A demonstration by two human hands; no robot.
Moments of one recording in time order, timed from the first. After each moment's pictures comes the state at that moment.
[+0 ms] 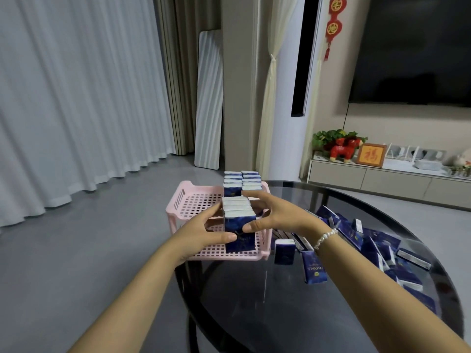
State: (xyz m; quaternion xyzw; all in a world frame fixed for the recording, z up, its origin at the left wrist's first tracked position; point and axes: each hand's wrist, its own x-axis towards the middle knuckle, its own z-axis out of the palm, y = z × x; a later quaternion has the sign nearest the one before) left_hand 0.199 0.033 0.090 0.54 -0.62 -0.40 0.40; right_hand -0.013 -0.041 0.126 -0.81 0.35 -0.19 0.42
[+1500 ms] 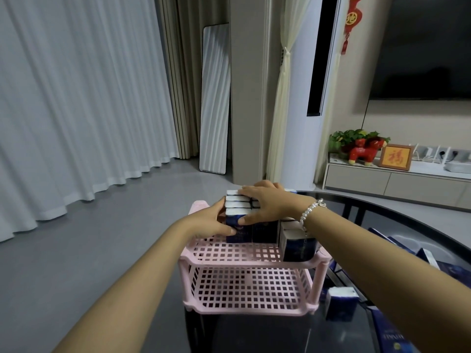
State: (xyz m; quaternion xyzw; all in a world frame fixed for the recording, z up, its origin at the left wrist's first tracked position) left_hand 0.300 -0.146 0.086 0.61 -0.67 -0.37 0.20; right_hand 0.111 -0.186 0.132 -0.91 0.40 -0.03 0.06
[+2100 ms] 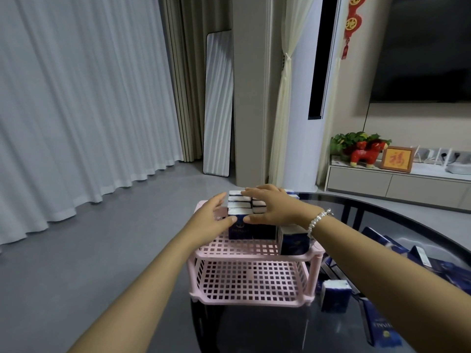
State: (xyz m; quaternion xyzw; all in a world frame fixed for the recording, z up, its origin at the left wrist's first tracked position) left_hand 0.279 -0.093 0.094 0.62 -0.62 -0.26 0.39; right_hand 0.092 -0.148 0.139 -0.91 0.39 -0.11 0.13
